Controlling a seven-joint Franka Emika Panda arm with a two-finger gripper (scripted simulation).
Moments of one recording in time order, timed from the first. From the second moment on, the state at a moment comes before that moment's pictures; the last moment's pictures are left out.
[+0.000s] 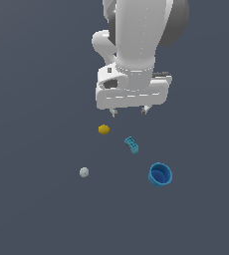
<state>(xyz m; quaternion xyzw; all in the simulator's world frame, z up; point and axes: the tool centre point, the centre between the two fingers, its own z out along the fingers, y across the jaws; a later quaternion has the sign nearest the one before) 0.005 0.049 0.309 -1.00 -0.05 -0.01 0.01</state>
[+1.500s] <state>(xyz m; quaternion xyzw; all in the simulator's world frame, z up) 0.084 -0.057 0.175 -0.99 -0.12 0.00 0.01</state>
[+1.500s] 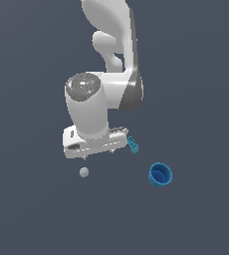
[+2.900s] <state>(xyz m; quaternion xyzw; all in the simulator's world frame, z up) 0.096 -0.137 0.052 -0.99 -0.16 0.00 0.00</state>
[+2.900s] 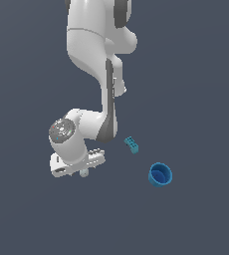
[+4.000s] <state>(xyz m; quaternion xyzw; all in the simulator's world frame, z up) 0.096 -0.138 0.021 -0.99 -0.16 0.00 0.00</state>
